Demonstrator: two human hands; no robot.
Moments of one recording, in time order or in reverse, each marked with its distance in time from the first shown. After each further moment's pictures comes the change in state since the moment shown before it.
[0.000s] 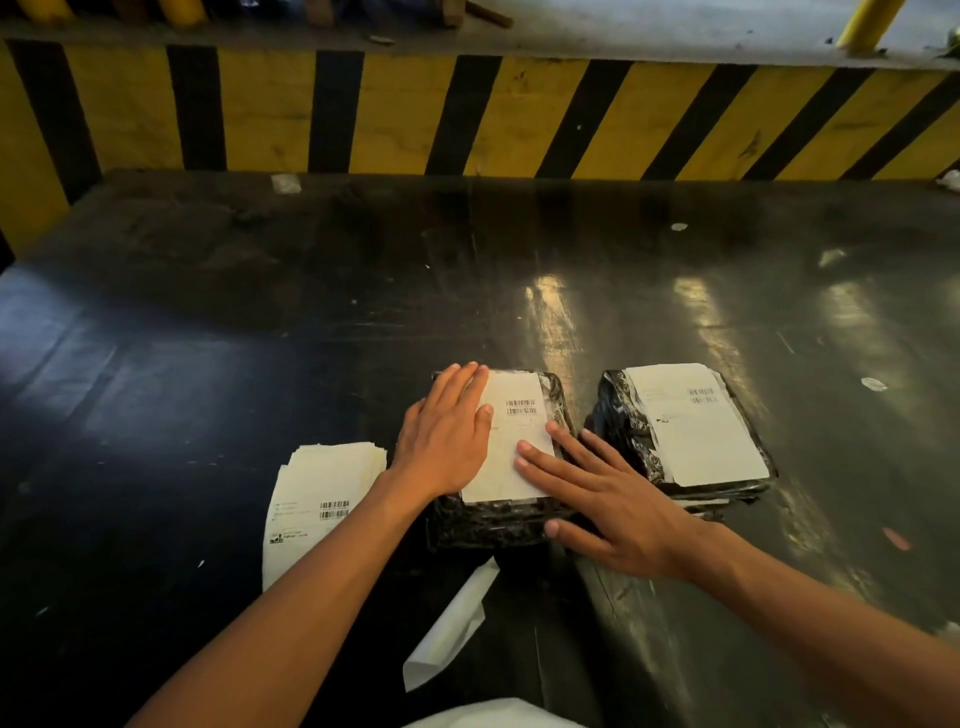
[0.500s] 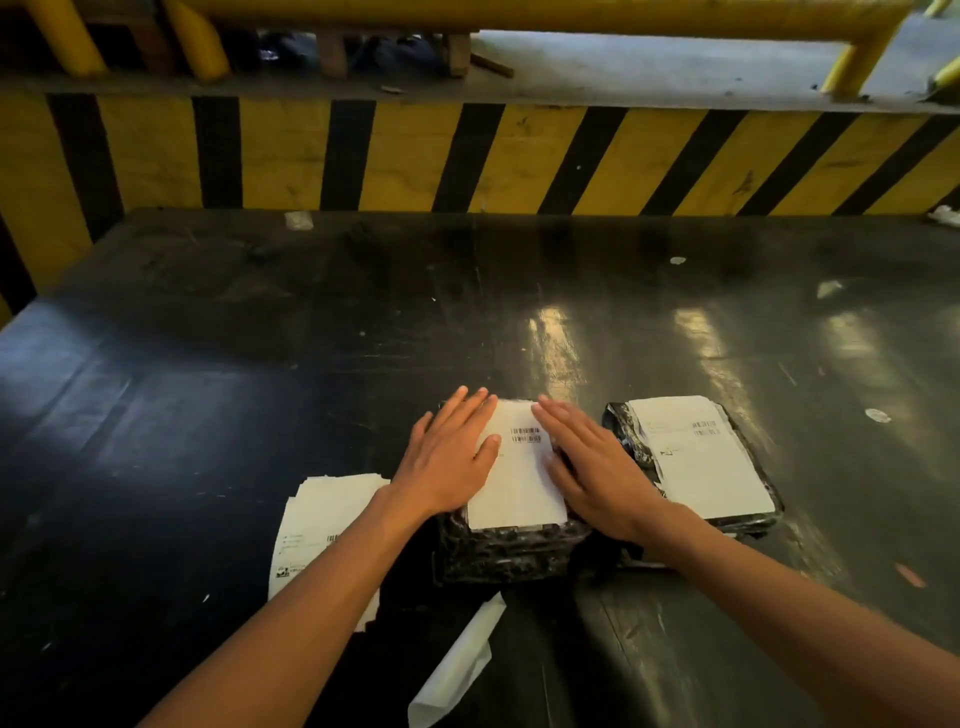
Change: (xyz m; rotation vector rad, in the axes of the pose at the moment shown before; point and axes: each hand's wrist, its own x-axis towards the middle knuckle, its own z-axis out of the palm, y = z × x) left_hand 0.014 -0.011 -0.009 0.029 -0.076 0.079; right_hand 0.048 0.019 -0.007 0.241 0.306 0.244
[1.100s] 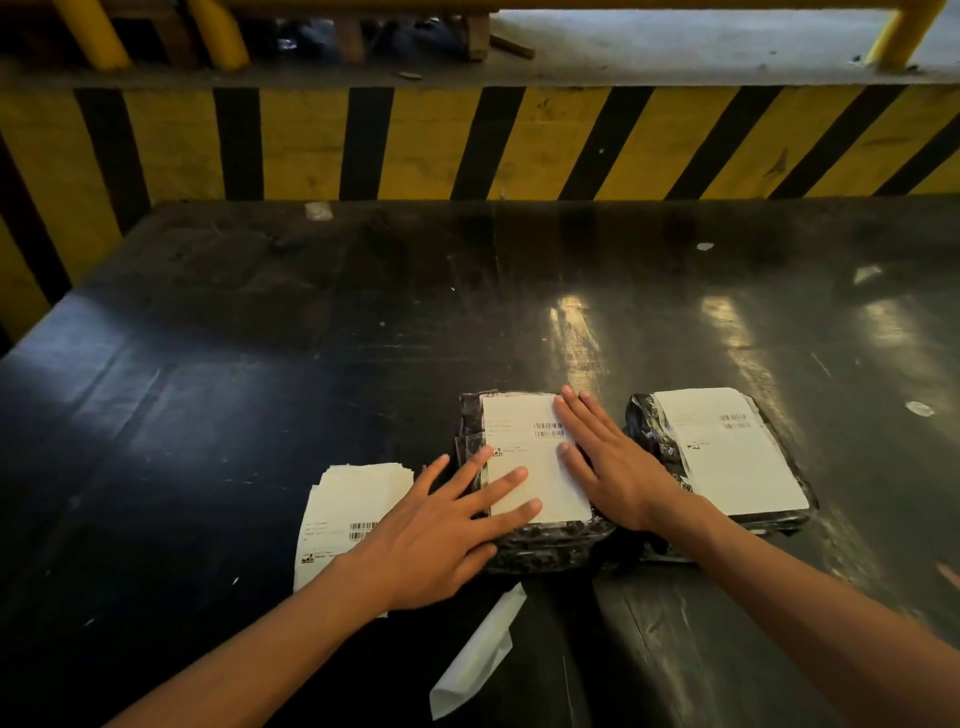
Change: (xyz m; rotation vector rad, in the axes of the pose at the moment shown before) left_hand -0.088 -0.017 -0.001 0.372 -0.139 0.436; right_hand 0.011 0.010 0.013 -0.026 -0.163 0.126
